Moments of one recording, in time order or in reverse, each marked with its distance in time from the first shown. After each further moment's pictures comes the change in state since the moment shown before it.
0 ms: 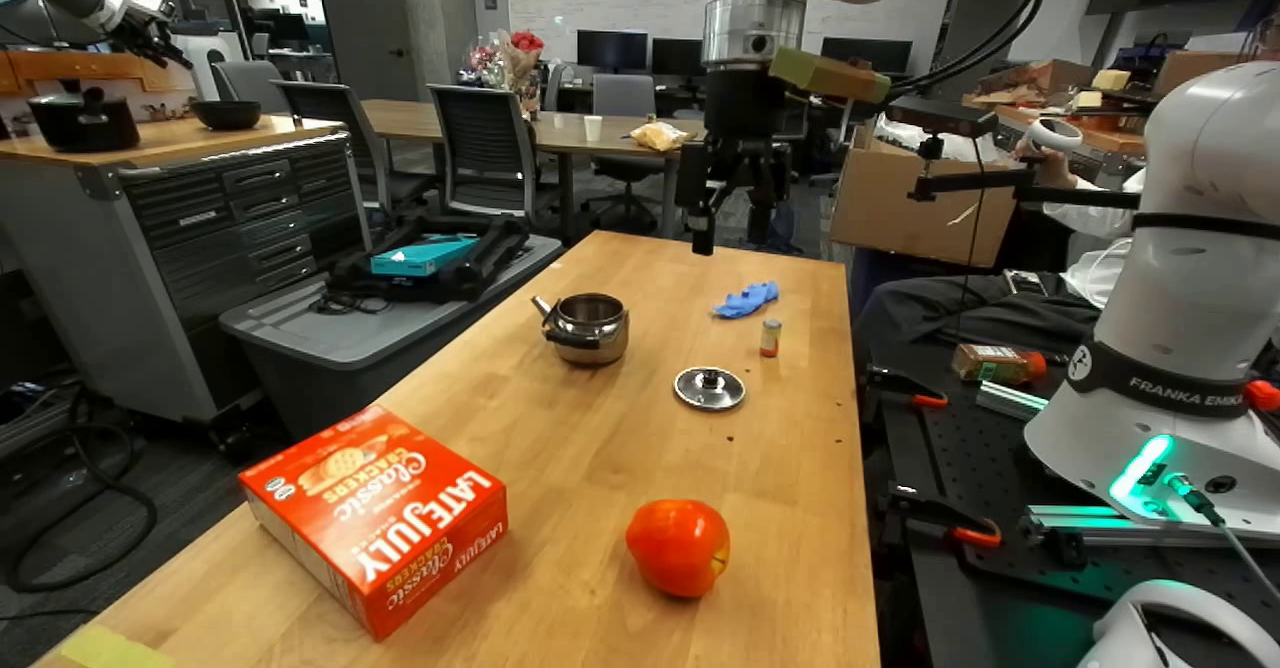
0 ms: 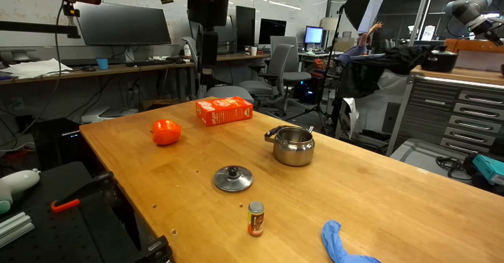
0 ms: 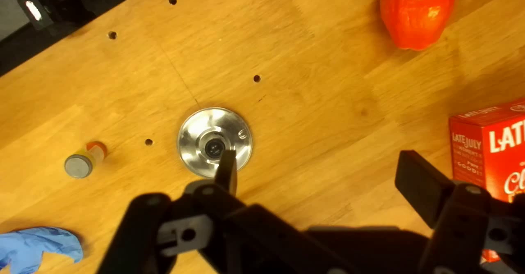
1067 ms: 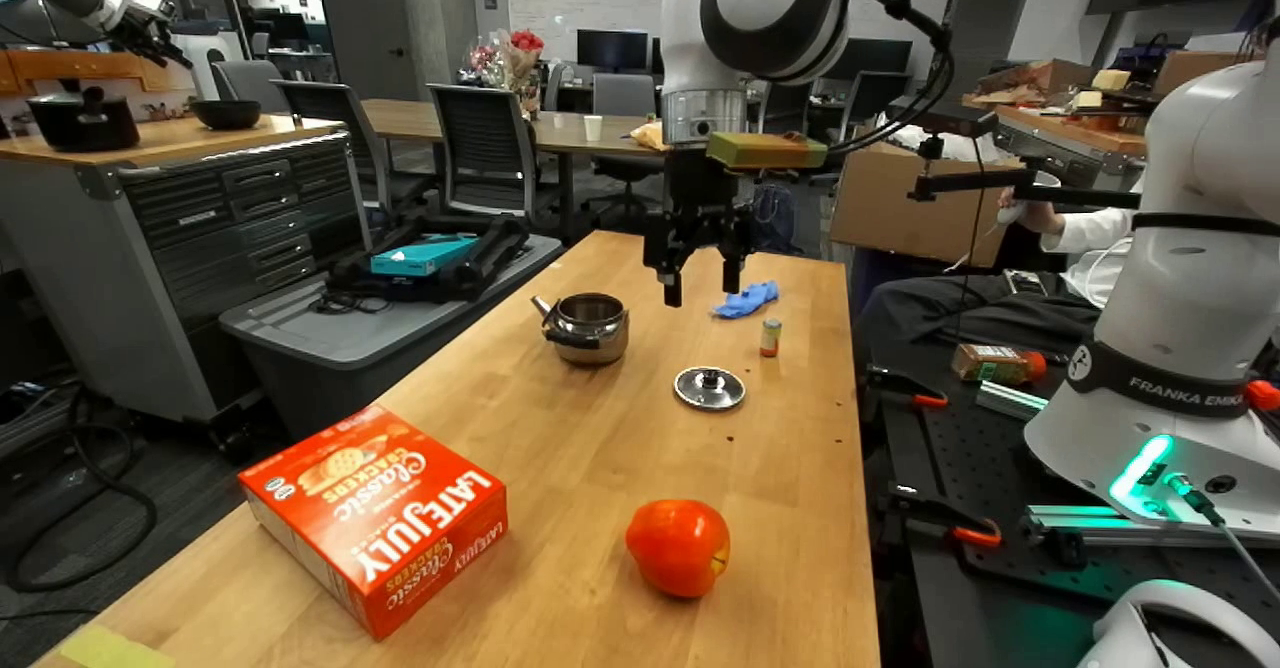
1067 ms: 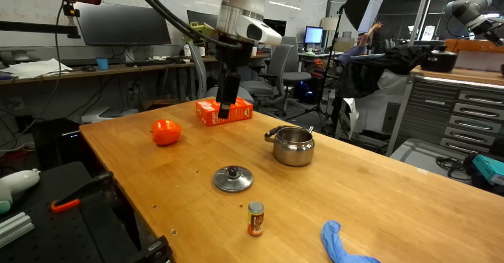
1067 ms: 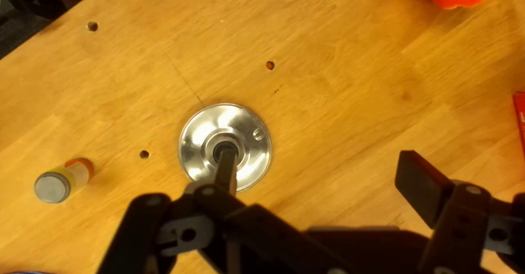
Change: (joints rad) arm -0.010 0.276 -0.065 0.106 0.038 0.069 -0.030
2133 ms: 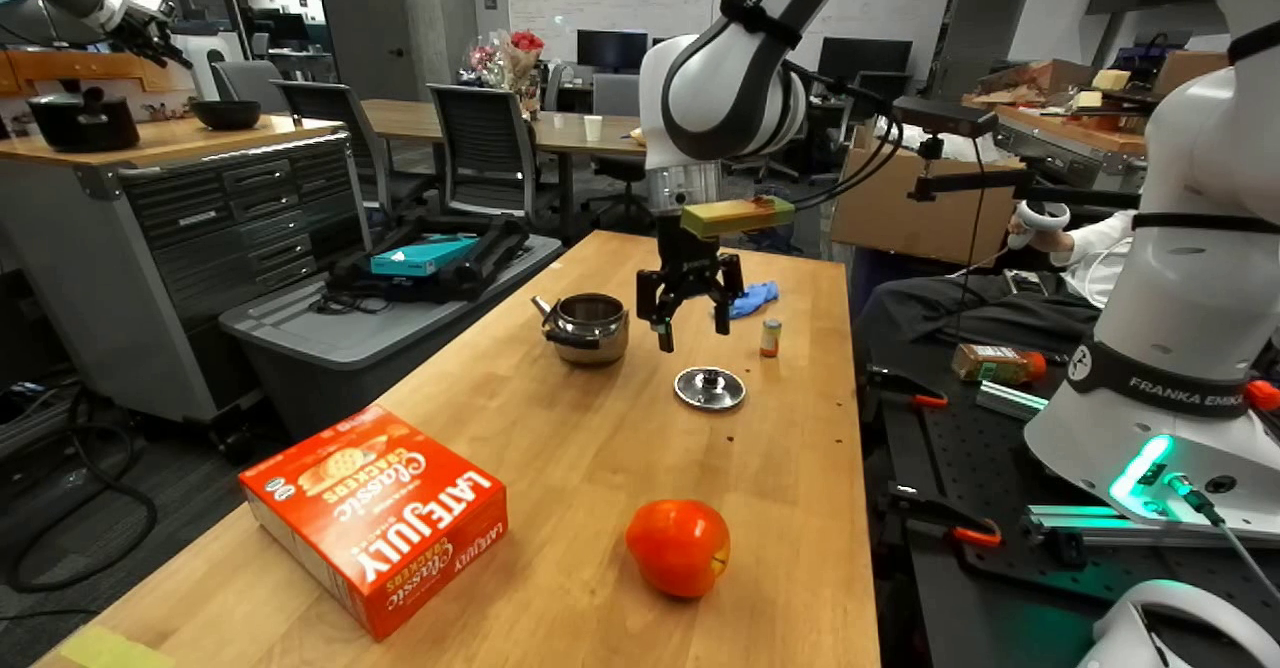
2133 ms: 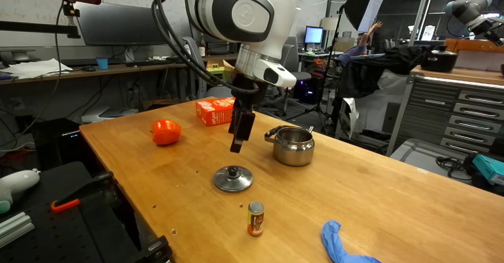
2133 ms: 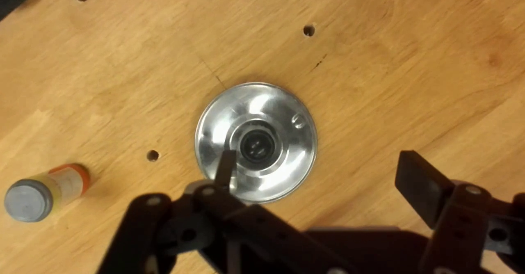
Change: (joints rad) arm -0.001 0.236 -0.057 0.085 0.001 0.073 -0.010
